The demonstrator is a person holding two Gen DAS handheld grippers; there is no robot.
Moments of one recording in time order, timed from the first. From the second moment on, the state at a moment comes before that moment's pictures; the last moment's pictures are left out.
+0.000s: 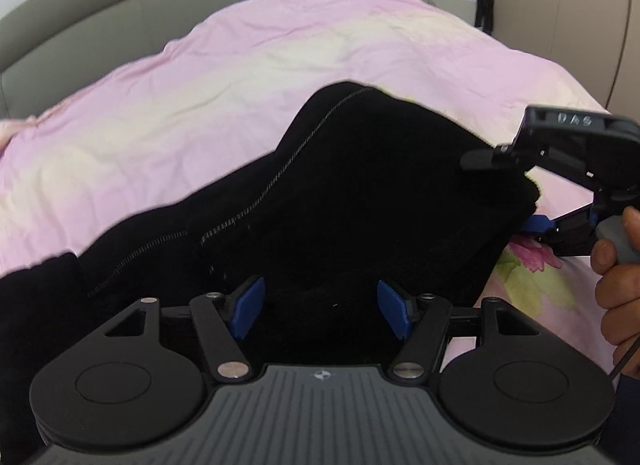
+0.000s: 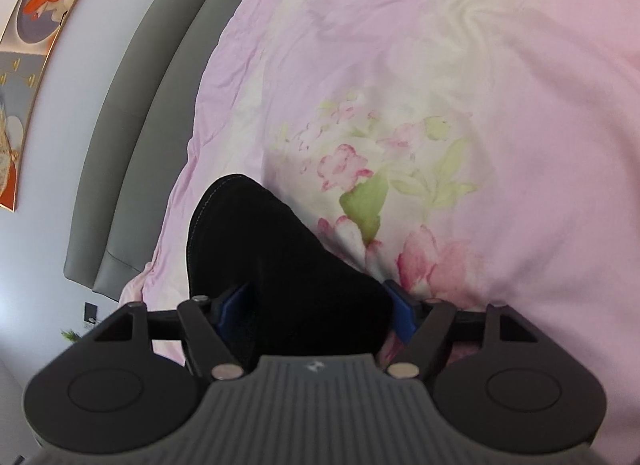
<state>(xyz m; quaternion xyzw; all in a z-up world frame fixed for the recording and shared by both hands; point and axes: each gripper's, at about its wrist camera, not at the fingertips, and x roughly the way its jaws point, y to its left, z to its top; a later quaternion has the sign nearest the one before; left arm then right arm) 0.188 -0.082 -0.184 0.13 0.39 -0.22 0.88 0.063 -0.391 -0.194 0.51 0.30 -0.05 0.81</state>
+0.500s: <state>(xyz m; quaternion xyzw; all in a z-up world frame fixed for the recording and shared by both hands) 0.181 -0.042 -0.184 0.05 0.40 -0.20 0.89 0.053 -0.343 -0.137 0.37 0.24 0.03 0.90</state>
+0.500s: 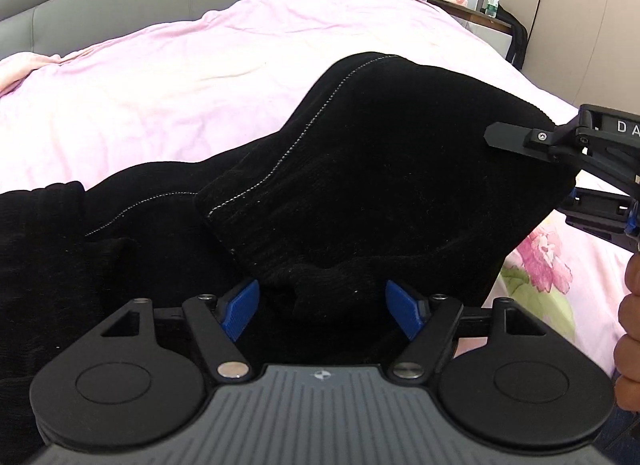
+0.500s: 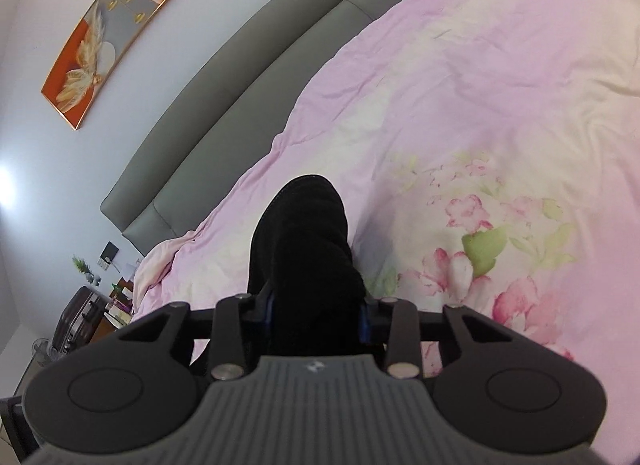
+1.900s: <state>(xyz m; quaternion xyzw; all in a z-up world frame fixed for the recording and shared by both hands) 0.136 0.240 -0.125 -0.08 0.37 0.02 0.93 -0.018 0.072 -0.137 -0.31 0.20 0.44 0.82</state>
